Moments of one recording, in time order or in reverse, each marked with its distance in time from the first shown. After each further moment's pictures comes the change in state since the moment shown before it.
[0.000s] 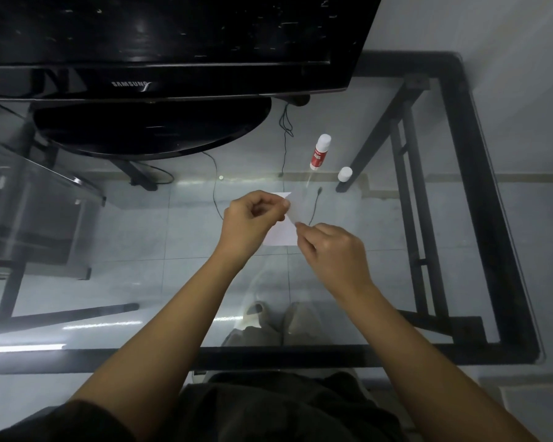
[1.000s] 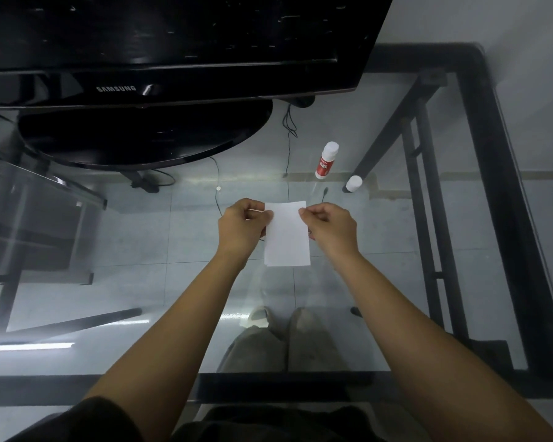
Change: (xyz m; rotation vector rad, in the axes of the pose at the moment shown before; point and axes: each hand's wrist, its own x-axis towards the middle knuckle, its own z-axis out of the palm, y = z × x) left_hand 0.058 -0.040 0.005 0.077 0.191 -0.281; right_hand 0.059 0.039 0.063 0.709 -0.173 0.948
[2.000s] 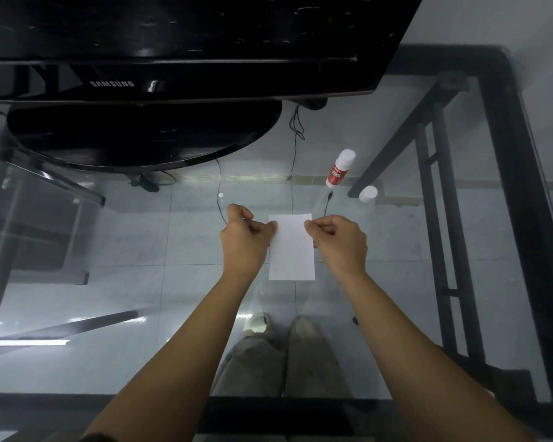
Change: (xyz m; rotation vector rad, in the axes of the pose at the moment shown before) left_hand 0.014 -0.017 0.010 0.109 0.154 0.102; right_hand 0.011 0.010 0.013 -0.171 0.063 -0.006
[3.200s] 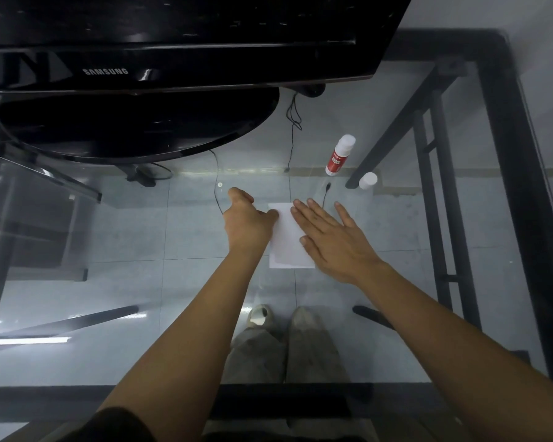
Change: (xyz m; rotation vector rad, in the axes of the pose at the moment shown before) left_hand 0.014 0.011 0.006 0.164 -0.040 -0.156; right_hand 0.004 0.037 -0.010 -0.918 -0.319 -0.829
